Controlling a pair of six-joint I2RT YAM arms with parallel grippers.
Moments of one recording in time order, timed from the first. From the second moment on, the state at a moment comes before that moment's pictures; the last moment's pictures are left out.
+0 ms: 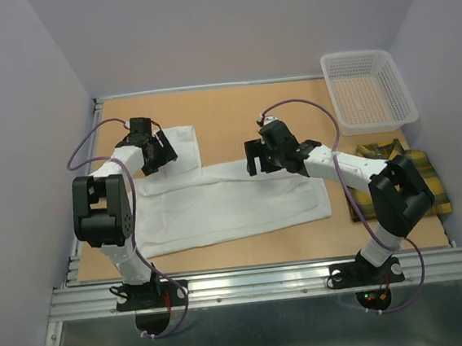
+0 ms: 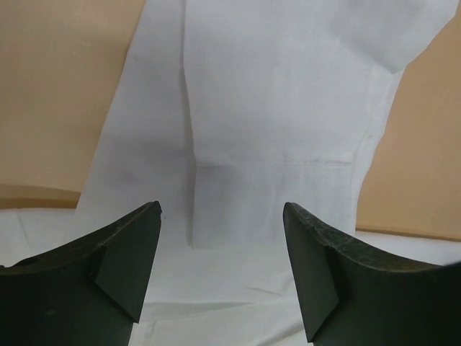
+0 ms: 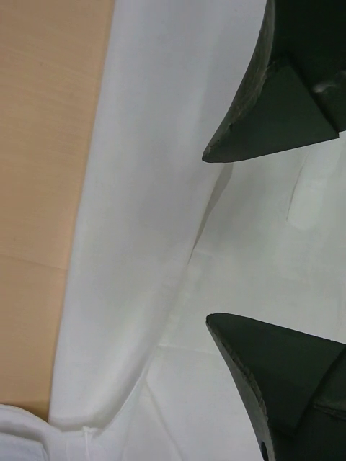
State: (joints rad) left arm -0.06 1.73 1.14 -0.37 0.00 -0.49; right arm 0.64 1.66 1.12 -0.25 0.12 0.41
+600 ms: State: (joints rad) left arm -0.07 1.83 1.15 -0.32 0.01 -0.52; right arm 0.64 1.65 1.12 -0.25 0.12 0.41
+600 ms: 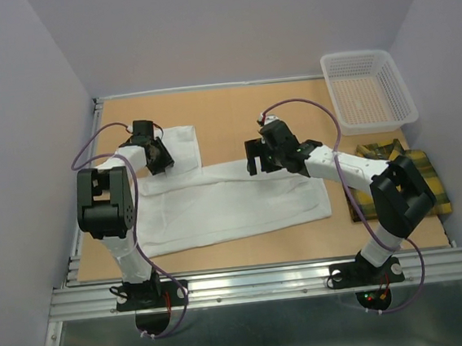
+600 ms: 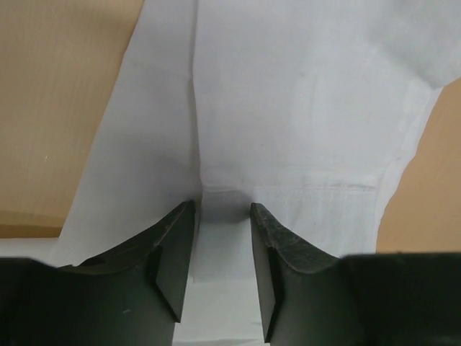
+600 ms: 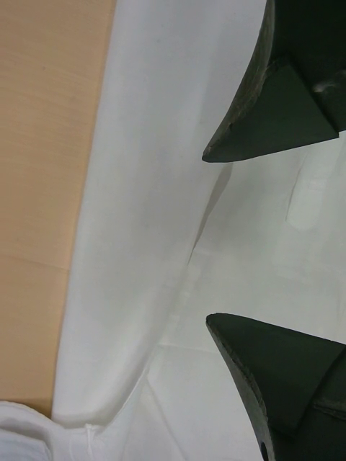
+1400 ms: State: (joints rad) left arm -0.10 1.67 1.15 -0.33 0.12 -0.62; right arm 0.64 1.51 1.06 -0.25 0.17 0.40
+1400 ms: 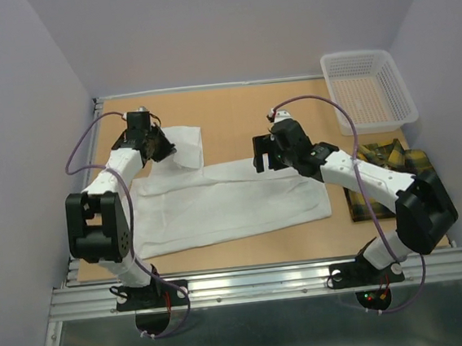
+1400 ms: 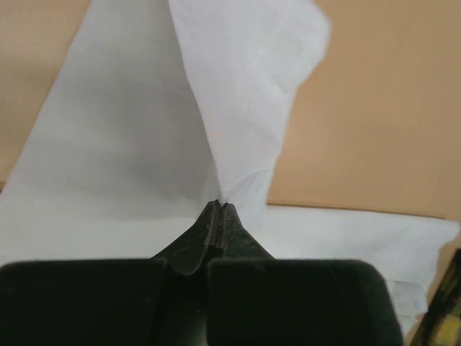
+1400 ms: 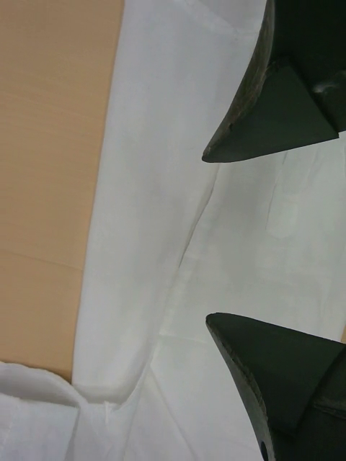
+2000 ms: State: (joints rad) left arm -0.22 0.71 0.85 -0.57 0.25 -0.84; right arm 0.64 1.30 1.06 -0.25 0.08 0.39
